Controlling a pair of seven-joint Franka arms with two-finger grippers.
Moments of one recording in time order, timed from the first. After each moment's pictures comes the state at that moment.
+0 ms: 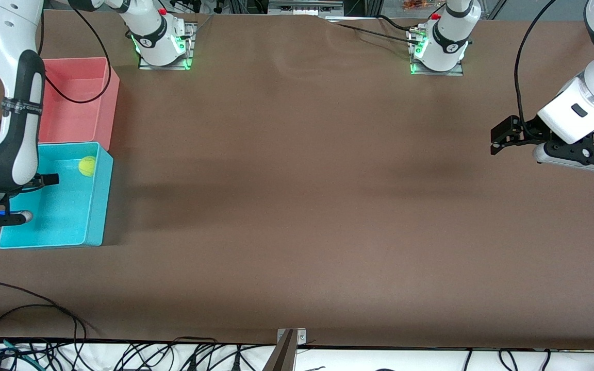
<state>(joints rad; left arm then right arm) -0.07 0.11 -0.05 -1.51 -0.01 1.66 0.05 0.30 0.66 -0.65 -1.34 0.11 1.55 -0.40</state>
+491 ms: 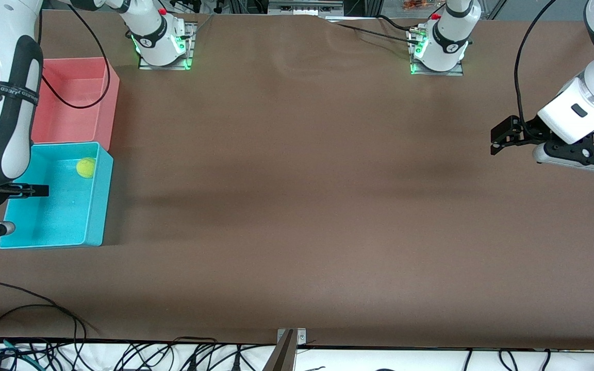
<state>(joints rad) -0.07 0.11 -0.05 -1.51 -0.01 1.66 0.05 0.31 0.66 -0.64 -1.19 0.12 1.54 -0.31</state>
